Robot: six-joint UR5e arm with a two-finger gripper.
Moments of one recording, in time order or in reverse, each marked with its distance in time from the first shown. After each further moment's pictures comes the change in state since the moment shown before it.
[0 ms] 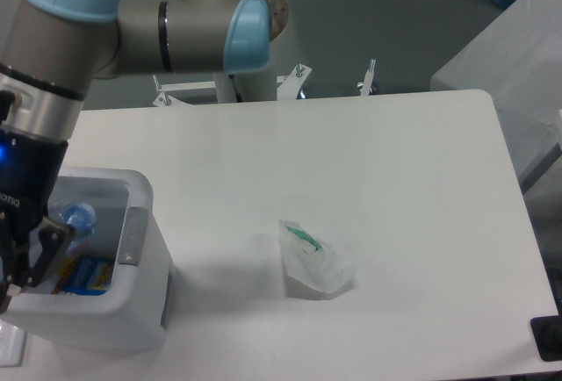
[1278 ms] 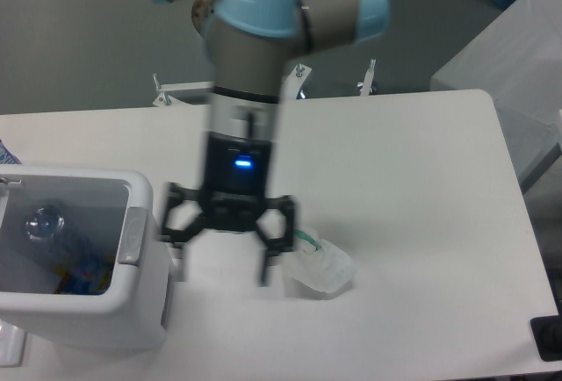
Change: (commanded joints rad) arm 0.419 0.094 -0.316 -0.008 0.005 -0.034
